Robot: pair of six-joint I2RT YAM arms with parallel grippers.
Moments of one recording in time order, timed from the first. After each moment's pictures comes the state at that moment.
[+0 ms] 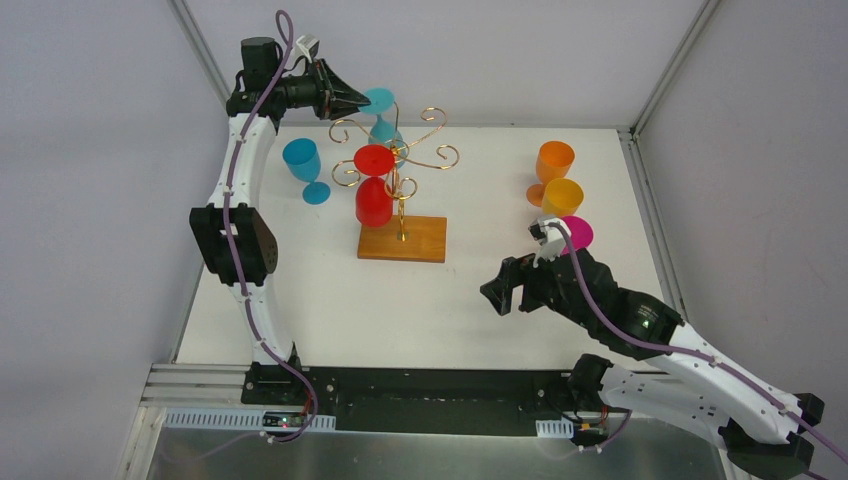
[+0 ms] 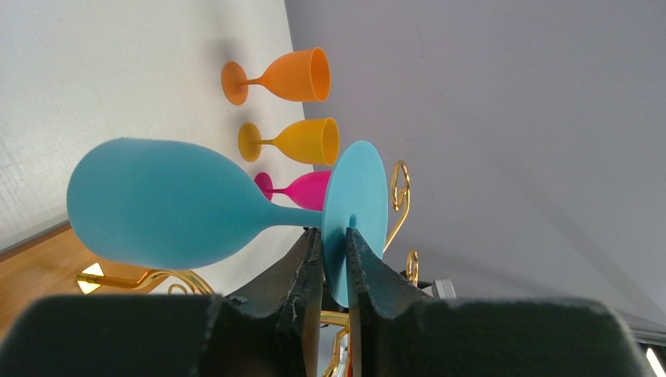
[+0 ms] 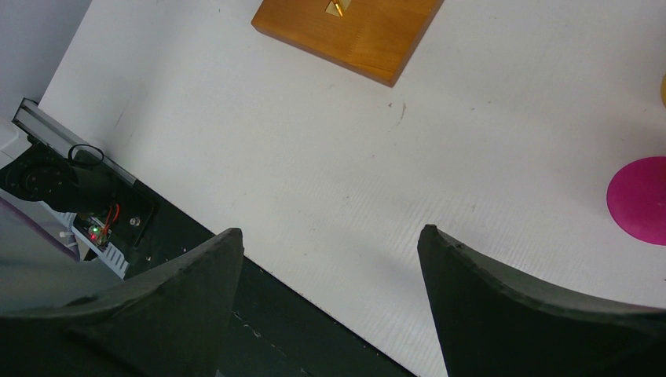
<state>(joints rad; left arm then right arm) 0.02 2.01 2.08 -0.47 1.08 -0.94 0.99 0.67 0.85 -0.69 0.23 0.50</state>
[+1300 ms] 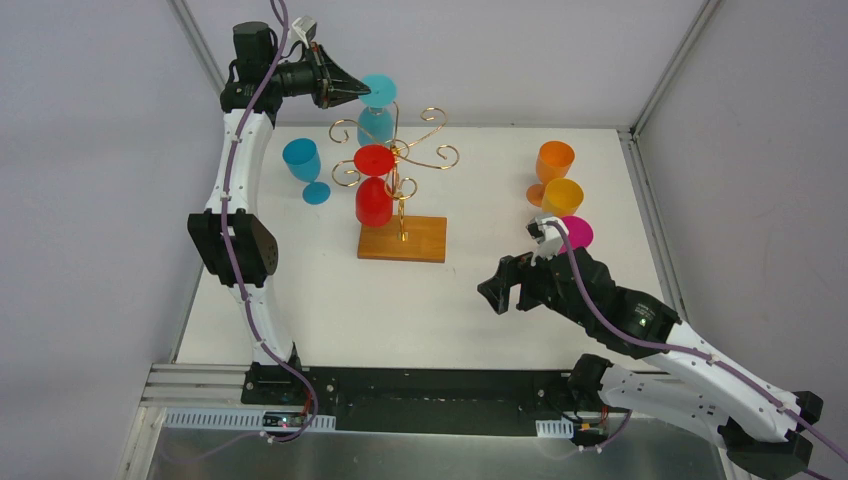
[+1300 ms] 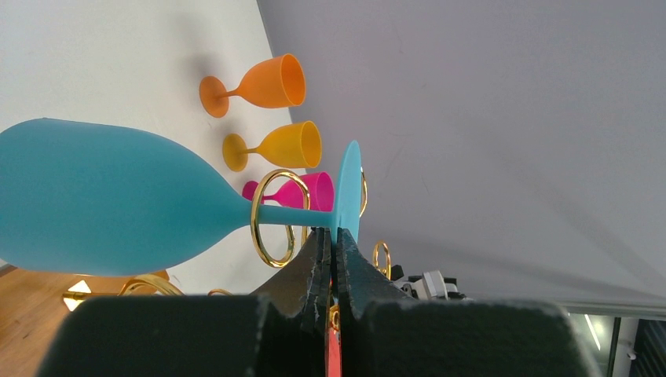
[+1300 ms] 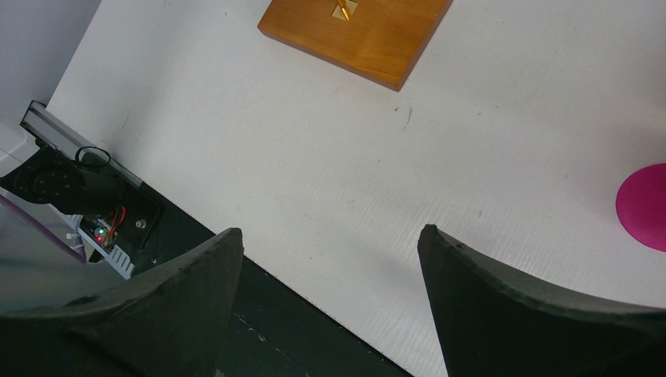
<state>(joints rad) 0.01 1.99 2.18 -0.47 1.09 -0.96 0.99 0.68 0.85 -0.67 0.22 0.51</state>
